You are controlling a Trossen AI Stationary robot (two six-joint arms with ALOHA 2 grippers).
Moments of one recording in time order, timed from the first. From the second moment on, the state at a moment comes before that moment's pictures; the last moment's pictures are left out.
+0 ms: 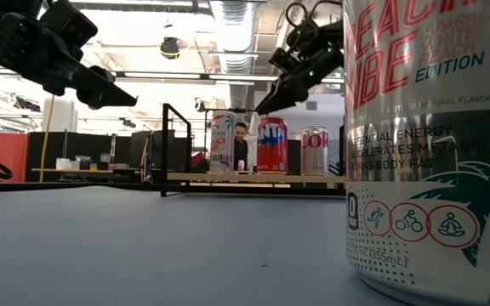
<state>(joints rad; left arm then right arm) -0.06 0.54 0.21 0.09 -0.06 0.02 -0.60 1.74 1.35 -0.20 -0.33 -0.66</state>
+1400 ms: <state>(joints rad) 0.23 0.63 0.29 0.12 0.29 0.21 -0.35 1.56 1.01 -0.08 -0.05 -0.26</state>
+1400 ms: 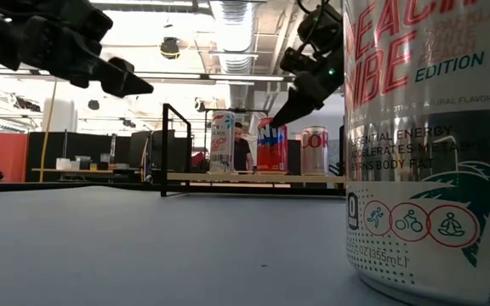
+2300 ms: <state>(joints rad) 0.27 0.67 0.29 0.12 0.31 0.20 -0.36 1.56 0.99 -0.06 -0.14 -0.26</state>
